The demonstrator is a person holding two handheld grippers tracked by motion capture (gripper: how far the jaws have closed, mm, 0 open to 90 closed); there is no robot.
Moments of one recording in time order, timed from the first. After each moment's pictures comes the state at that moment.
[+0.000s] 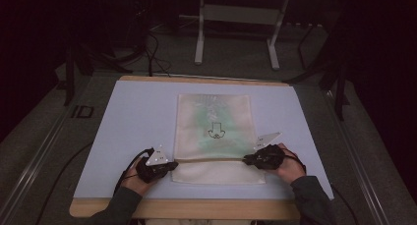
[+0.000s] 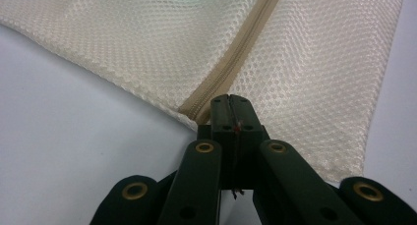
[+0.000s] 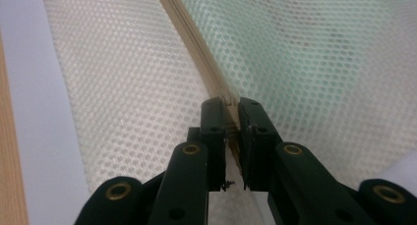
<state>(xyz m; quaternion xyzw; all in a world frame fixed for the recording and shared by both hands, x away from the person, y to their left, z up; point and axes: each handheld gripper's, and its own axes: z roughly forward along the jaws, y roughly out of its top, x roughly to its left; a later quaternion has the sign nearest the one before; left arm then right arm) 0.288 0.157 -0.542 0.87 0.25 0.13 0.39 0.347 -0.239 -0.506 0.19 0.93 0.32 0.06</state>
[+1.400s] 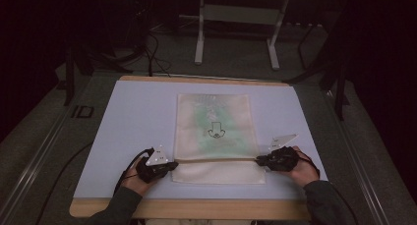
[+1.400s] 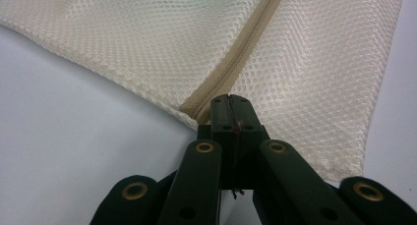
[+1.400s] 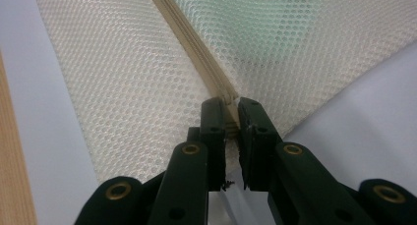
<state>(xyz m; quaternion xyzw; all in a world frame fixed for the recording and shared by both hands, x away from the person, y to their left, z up) 0.288 0.157 -0.542 0.87 0.25 0.13 0.39 0.342 -0.280 -0.506 0.22 0.92 0.32 0.06</state>
